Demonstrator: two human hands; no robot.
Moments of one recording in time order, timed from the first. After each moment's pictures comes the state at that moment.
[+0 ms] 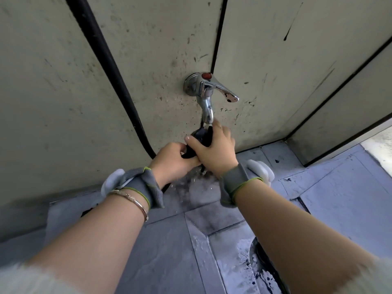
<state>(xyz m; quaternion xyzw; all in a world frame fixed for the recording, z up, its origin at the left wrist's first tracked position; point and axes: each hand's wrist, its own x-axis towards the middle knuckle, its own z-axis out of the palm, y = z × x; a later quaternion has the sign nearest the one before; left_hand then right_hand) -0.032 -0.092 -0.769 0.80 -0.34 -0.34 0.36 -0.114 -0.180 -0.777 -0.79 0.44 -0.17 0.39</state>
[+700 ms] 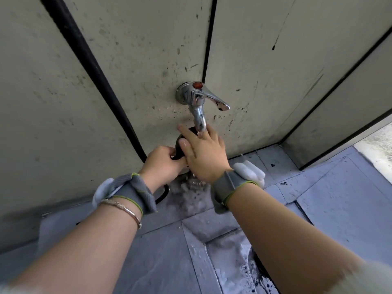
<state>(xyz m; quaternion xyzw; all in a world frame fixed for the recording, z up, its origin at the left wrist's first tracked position) -0.025 -0.096 -0.764 0.81 -0.33 -0.32 0.37 -0.109 -0.179 -0.763 -0.91 0.33 -0.11 0.23</state>
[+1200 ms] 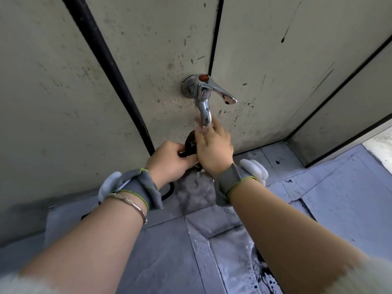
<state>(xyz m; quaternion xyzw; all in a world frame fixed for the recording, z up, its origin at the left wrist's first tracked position) -0.026 -0.094 -0.773 0.79 -0.35 -0.32 0.38 -0.107 -0.185 -0.769 -0.82 0.44 -0.15 0.34</state>
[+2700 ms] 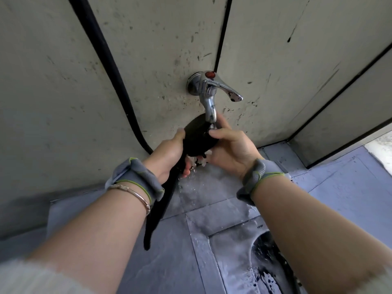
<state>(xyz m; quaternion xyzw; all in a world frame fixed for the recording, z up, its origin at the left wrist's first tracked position) -0.032 -0.099 -0.755 0.70 -0.10 -0.50 0.50 -0.130 -0.194 -0.743 -0.39 0.21 -0.11 0.89</state>
